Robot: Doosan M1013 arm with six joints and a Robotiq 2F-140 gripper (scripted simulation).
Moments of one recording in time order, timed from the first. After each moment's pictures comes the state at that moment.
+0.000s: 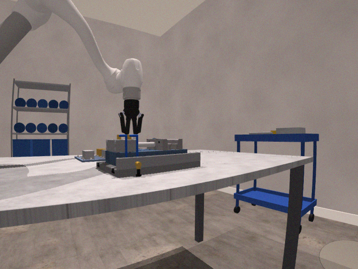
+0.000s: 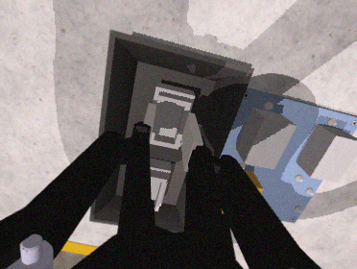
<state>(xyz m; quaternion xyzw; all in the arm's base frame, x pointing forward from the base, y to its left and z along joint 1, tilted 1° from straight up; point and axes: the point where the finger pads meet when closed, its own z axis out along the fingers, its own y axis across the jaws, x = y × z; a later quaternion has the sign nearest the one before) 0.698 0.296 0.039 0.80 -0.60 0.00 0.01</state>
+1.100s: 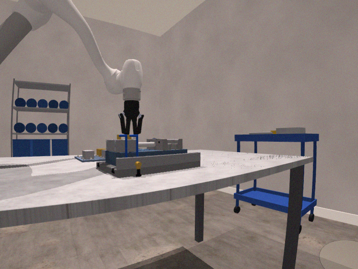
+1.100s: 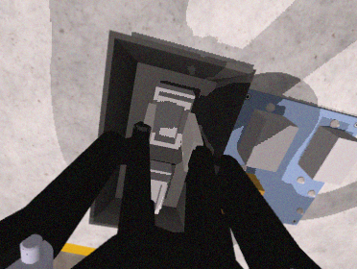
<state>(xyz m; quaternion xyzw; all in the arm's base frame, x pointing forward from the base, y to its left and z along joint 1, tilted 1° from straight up) 0.699 0.296 0.035 0.80 -0.60 0.00 0.01</state>
